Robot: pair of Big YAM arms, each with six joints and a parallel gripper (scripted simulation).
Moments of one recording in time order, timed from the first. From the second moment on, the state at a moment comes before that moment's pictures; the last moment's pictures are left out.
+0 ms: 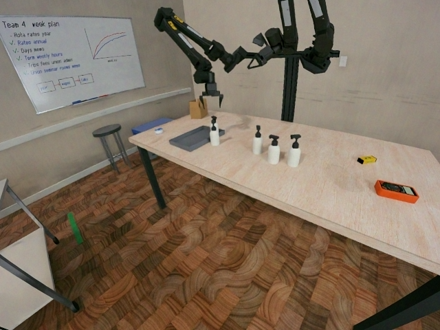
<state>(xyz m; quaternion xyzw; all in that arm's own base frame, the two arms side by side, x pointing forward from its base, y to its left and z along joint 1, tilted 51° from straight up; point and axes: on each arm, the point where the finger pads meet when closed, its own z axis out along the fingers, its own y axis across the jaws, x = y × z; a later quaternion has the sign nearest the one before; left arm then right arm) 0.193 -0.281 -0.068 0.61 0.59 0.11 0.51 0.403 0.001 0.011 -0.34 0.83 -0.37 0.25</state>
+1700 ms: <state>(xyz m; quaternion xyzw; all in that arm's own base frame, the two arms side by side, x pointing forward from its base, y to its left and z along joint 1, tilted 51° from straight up) 0.193 -0.281 -0.068 0.61 0.59 0.11 0.51 0.354 0.047 0.050 -0.02 0.90 -0.26 0.34</state>
